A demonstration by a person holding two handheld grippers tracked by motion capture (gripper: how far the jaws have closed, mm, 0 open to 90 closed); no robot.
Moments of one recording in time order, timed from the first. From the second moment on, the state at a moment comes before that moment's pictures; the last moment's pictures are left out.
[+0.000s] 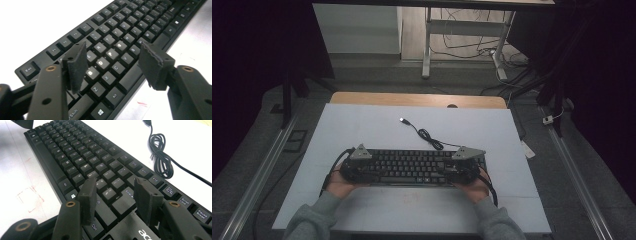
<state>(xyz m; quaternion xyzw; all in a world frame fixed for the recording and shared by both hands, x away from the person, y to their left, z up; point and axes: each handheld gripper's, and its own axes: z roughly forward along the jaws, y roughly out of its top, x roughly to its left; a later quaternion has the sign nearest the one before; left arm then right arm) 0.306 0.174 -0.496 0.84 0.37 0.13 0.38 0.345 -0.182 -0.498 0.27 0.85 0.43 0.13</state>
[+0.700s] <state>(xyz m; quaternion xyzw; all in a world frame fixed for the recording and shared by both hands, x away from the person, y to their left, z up) 0.322 0.195 -0.501 0.81 0.42 0.14 0.38 0.345 -0.182 -0.500 0.27 0.86 0.42 0.13</state>
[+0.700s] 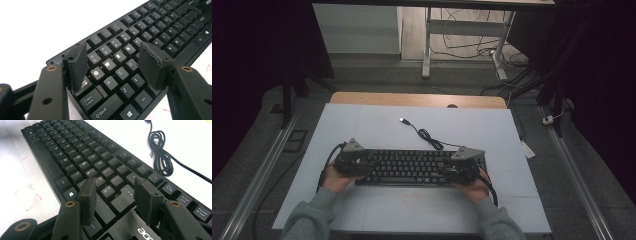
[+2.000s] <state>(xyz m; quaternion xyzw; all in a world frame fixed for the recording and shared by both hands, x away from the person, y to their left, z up) 0.321 0.194 -0.518 0.85 0.40 0.12 0.33 0.346 -0.182 -0.502 0.27 0.86 0.42 0.13</state>
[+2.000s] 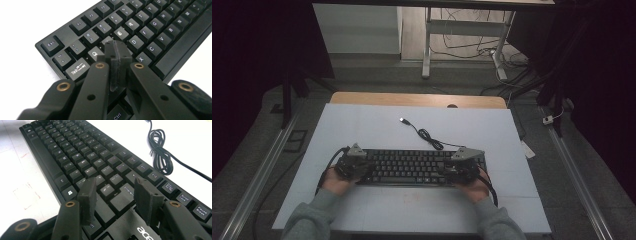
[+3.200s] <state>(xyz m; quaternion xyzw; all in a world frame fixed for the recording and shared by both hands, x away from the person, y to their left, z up) 0.312 0.200 -0.497 0.81 0.42 0.15 0.39 0.346 -0.182 -0.502 0.27 0.86 0.42 0.13</state>
